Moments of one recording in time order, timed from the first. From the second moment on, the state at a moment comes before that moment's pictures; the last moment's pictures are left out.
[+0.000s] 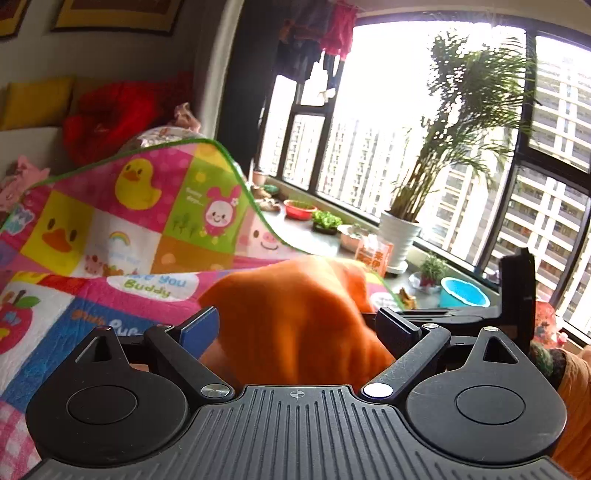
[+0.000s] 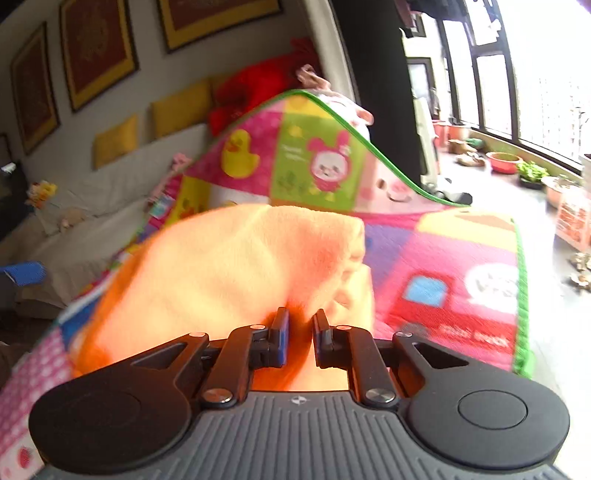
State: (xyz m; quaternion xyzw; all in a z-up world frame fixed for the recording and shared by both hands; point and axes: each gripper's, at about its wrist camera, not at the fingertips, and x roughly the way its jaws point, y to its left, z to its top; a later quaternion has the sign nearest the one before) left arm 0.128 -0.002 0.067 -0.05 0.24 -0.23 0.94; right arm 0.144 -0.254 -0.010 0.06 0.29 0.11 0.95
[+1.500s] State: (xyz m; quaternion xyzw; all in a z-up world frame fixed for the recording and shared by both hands) left arm 0.140 0.085 -0.020 -0.06 0.32 -0.09 0.94; right arm 0.140 -0.105 0.047 0.00 0.22 0.29 0.93
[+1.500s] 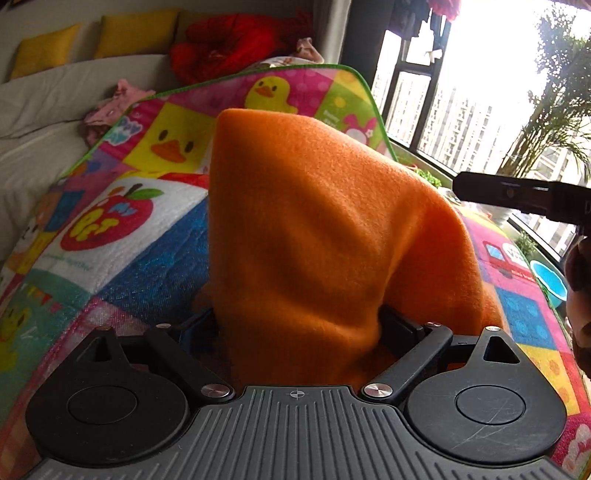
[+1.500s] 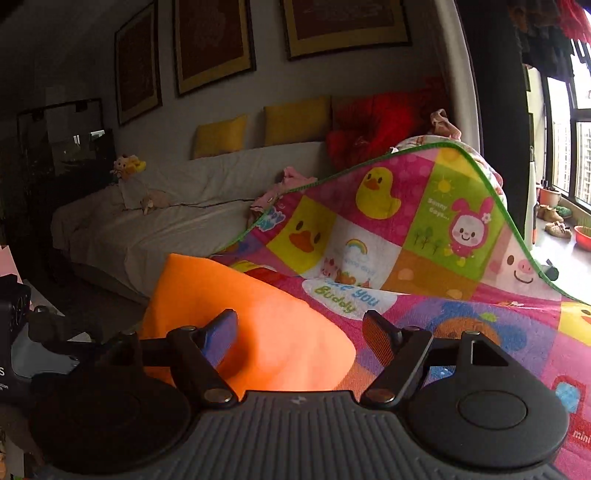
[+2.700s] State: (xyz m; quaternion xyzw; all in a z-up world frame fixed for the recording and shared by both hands) left arm 0.160 0.157 -0.008 -0.14 0.28 0.02 0.95; right arm 0.105 -0.028 -0.014 -0.16 0.26 0.32 0.90
